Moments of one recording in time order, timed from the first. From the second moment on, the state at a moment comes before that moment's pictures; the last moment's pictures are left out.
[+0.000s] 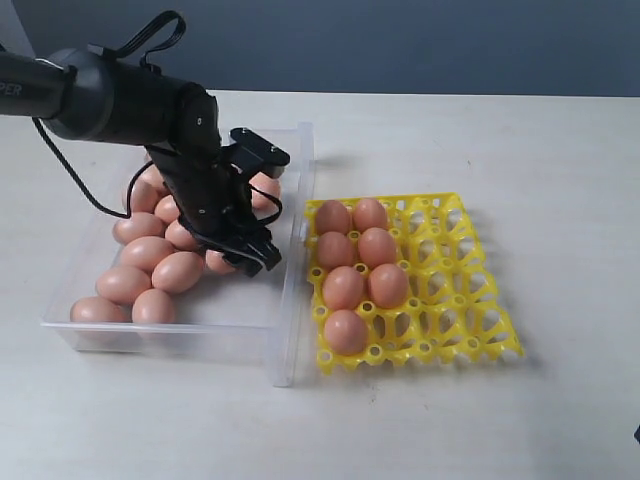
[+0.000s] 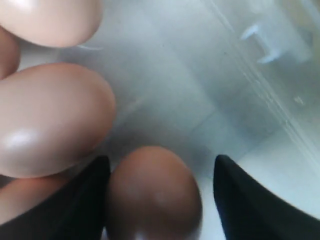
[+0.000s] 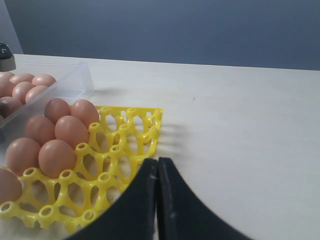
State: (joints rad) left arm -0.36 2.03 -1.29 -0.11 0.70 0.30; right arm 0.25 0.00 0.00 0.04 0.32 0.03
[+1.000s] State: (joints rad) left arm -0.63 1.86 -0.98 -1.73 0.67 2.08; right arm 0.25 0.00 0.00 0.04 0.32 0.03
